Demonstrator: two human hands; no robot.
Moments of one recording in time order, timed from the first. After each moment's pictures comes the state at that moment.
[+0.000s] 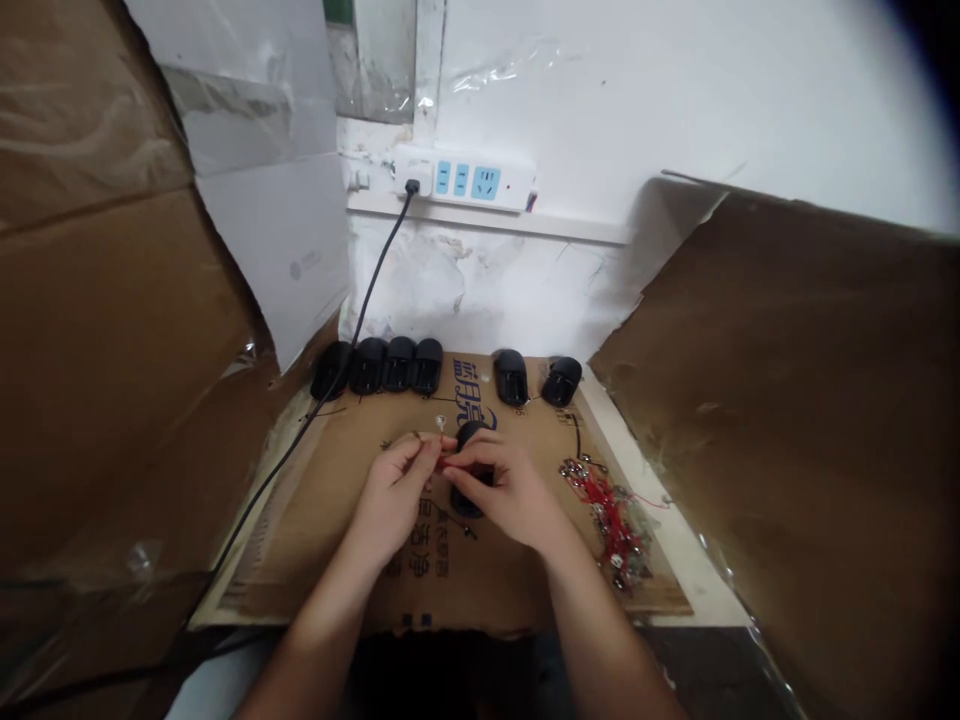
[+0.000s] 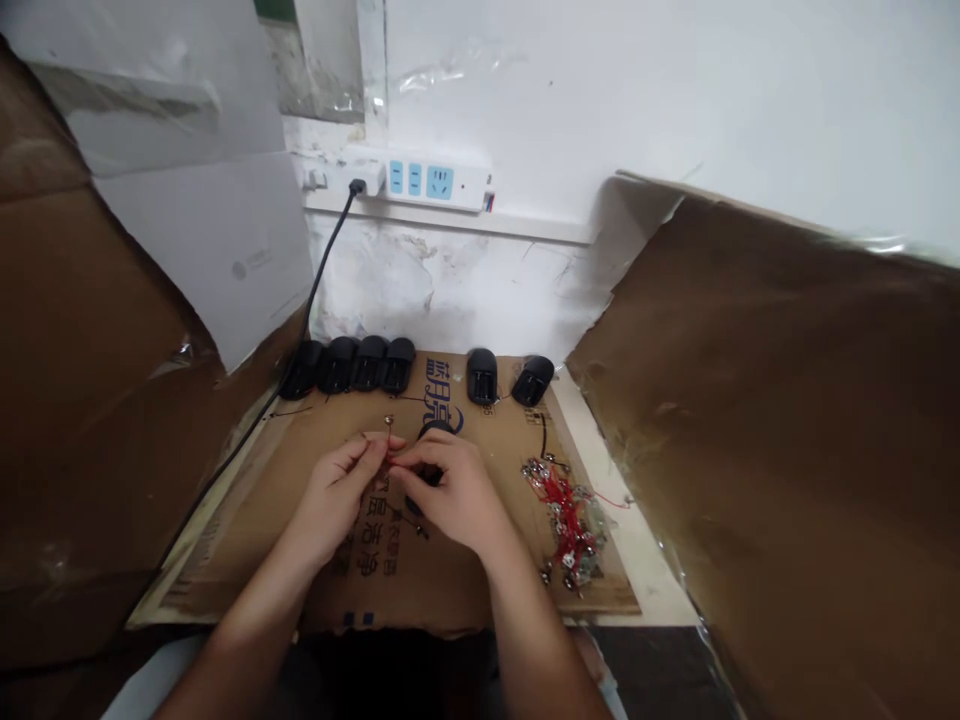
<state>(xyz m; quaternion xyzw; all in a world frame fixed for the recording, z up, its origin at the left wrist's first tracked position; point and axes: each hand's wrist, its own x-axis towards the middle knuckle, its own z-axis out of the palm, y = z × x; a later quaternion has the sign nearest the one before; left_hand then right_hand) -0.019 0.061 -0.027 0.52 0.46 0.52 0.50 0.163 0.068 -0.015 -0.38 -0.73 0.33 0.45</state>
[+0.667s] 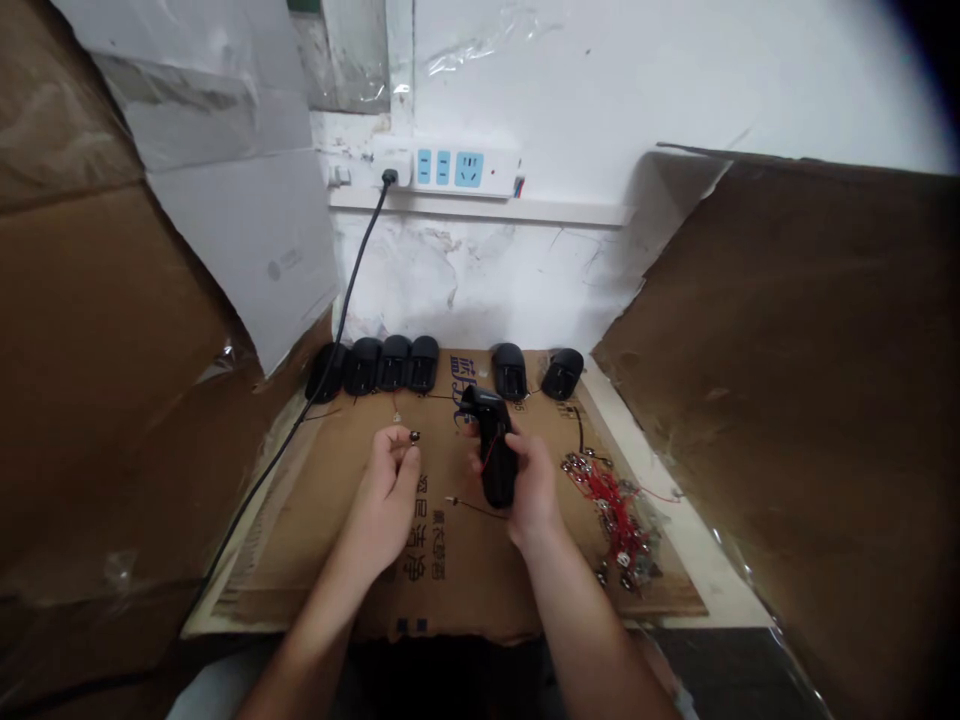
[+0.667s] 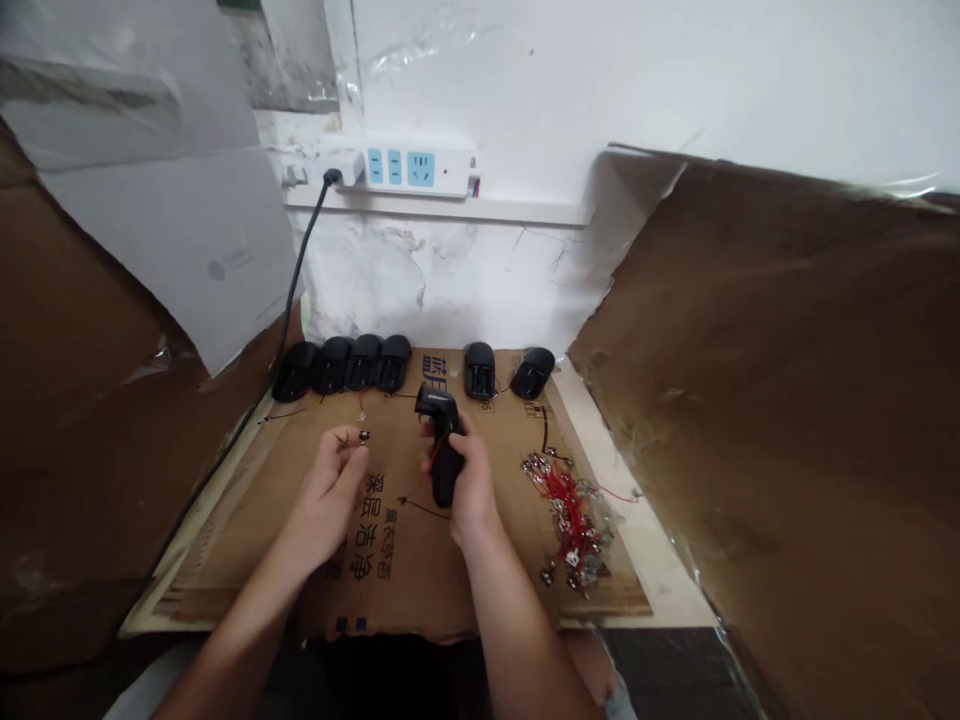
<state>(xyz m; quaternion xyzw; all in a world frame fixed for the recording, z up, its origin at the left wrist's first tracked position) -0.023 0.053 -0.035 0.56 0.51 0.50 0.43 0.156 0.078 -0.038 -0.42 -0.30 0.60 0.61</state>
